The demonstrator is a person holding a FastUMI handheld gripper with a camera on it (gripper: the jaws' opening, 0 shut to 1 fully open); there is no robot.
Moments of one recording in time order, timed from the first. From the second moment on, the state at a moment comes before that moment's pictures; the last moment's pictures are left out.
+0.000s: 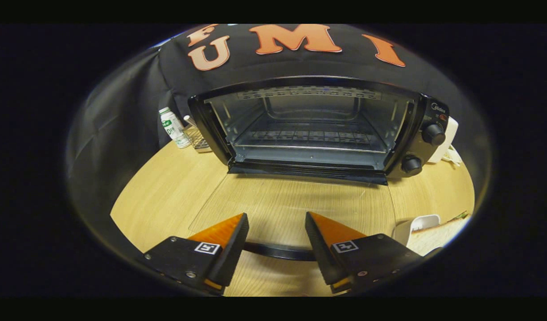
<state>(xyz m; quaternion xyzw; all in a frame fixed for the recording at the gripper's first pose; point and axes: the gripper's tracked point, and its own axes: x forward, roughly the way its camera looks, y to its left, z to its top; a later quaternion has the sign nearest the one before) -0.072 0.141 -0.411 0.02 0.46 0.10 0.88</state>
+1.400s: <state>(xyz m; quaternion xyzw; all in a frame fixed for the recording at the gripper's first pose) -0.105 -0.053 -0.278 -0.02 0.39 0.03 0.92</state>
